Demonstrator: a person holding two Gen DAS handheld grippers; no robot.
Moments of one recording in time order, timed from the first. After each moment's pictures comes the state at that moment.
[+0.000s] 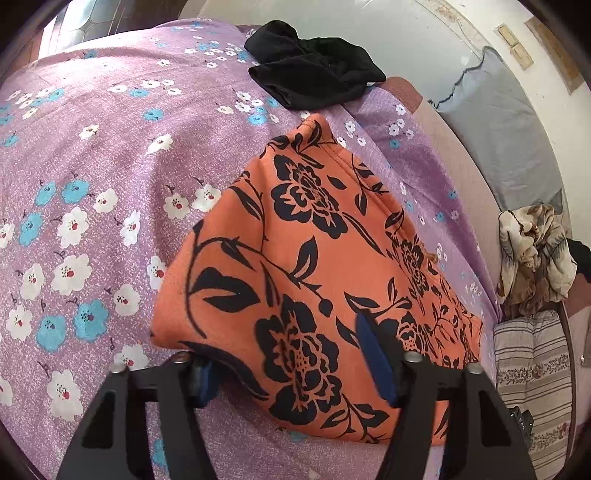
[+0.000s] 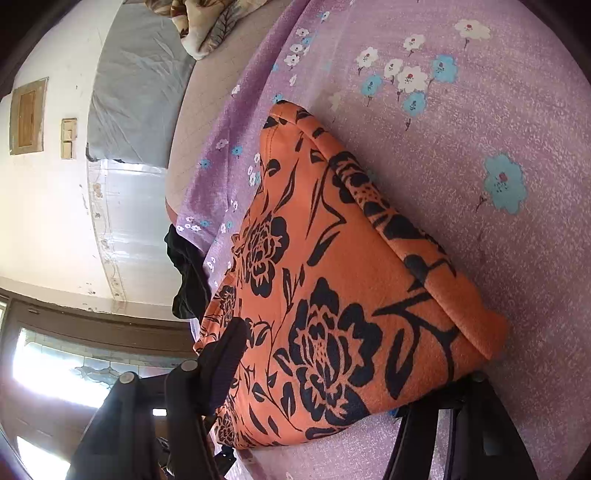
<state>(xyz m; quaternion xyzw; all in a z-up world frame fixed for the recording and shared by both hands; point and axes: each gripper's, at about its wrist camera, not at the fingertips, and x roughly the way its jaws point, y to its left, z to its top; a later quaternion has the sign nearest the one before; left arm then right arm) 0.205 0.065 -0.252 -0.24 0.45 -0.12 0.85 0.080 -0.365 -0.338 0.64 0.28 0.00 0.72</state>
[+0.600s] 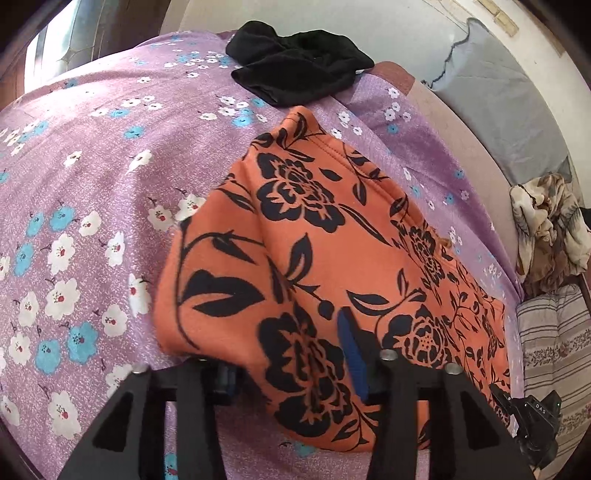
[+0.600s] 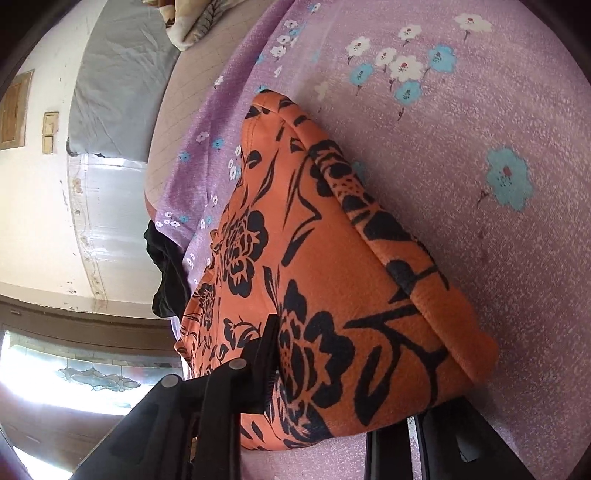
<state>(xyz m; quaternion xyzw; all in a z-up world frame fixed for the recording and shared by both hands) 0.214 0.048 -0.255 -0.19 0.46 -0.11 0.86 0.090 -0.364 -0.344 0.63 0.31 -0.02 0.71</state>
